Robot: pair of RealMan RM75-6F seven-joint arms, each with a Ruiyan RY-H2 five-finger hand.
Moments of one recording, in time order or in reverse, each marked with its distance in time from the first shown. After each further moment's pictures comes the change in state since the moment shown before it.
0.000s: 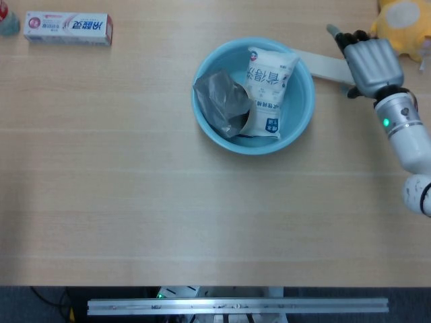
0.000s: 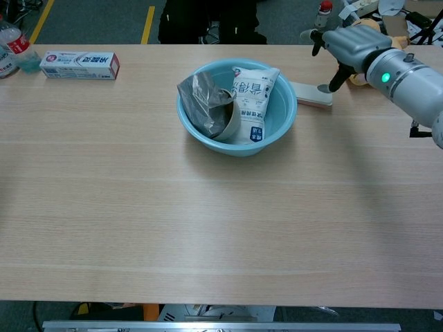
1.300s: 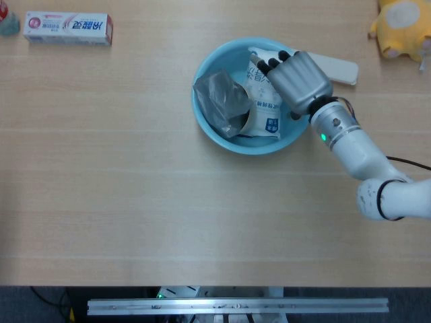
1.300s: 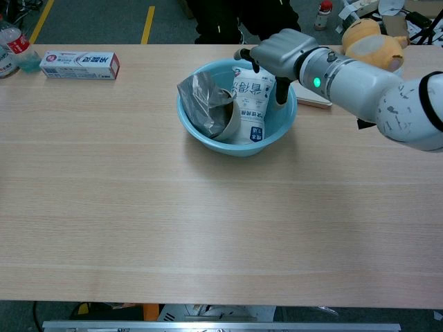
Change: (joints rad) left arm 0.044 0.019 0.022 0.033 0.003 0.019 -0.081; right arm 0.338 -0.024 -0.157 -0.146 0.291 0.061 -0.301
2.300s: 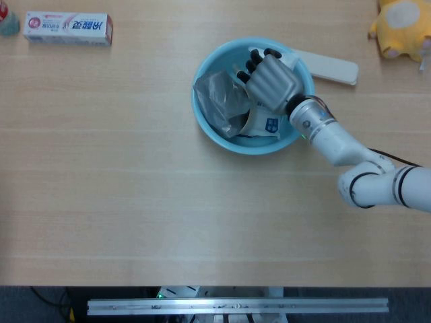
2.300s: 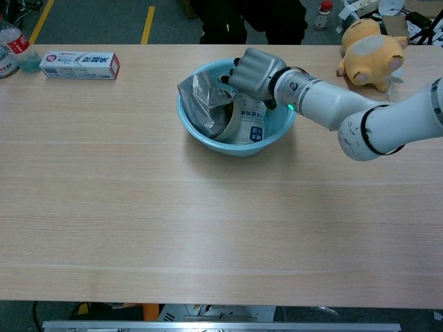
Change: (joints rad) left arm 0.029 0.017 0.003 -0.014 -0.022 0.007 -0.024; right arm 0.054 -0.238 -0.135 0.435 -0.316 -0.130 -0.057
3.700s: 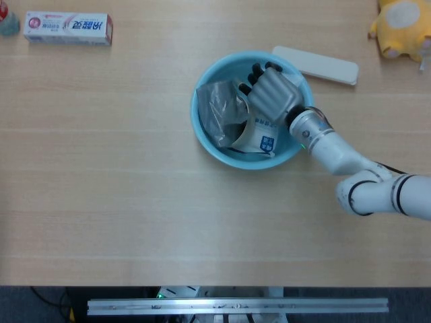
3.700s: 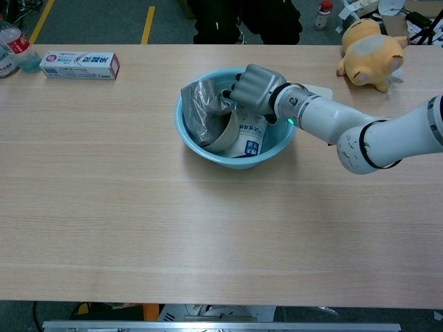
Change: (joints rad) left arm 0.008 0.010 -0.006 0.007 -0.002 -0.001 -0.016; right arm -0.047 -0.036 0.020 0.009 -0.019 -0.020 -0.012
